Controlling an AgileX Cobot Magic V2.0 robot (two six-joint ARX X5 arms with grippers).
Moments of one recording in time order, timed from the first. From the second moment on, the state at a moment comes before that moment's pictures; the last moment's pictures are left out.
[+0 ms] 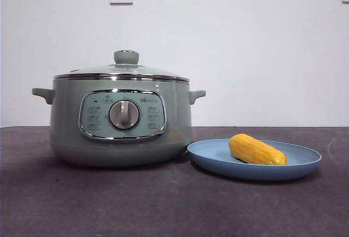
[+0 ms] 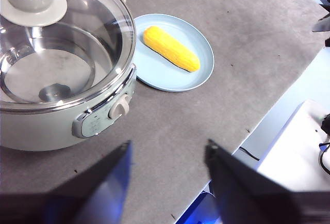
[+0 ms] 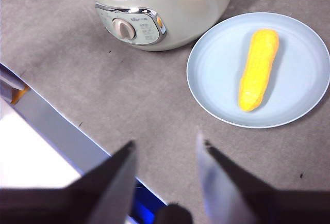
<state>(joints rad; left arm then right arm) -0.38 0.87 1.07 -0.91 0.45 0.06 0.35 0.66 0.85 -0.91 -0.39 -0.03</state>
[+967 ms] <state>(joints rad) -0.38 0.87 1.07 -0.87 0.37 0.07 0.35 0.66 0.85 -0.92 -0.39 -0.04</state>
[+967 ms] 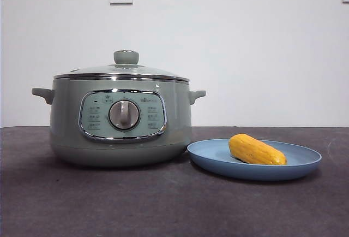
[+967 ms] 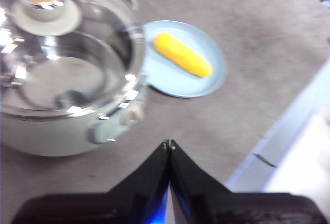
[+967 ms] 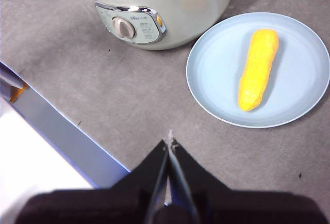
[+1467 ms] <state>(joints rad) -0.02 0.58 0.97 -0.42 0.35 0.33 0.35 0.66 0.85 -0.92 -0.39 -0.04</state>
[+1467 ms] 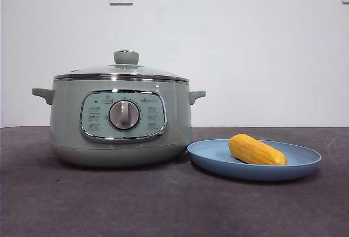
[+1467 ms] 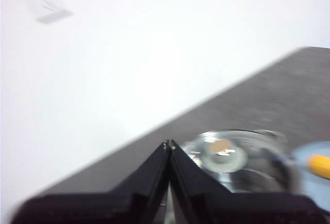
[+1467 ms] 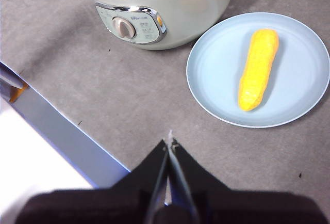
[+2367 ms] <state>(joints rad) 0.08 0.07 0.03 -0.07 0.16 0.22 0.35 0.66 0.85 -0.92 -0.39 -0.04</state>
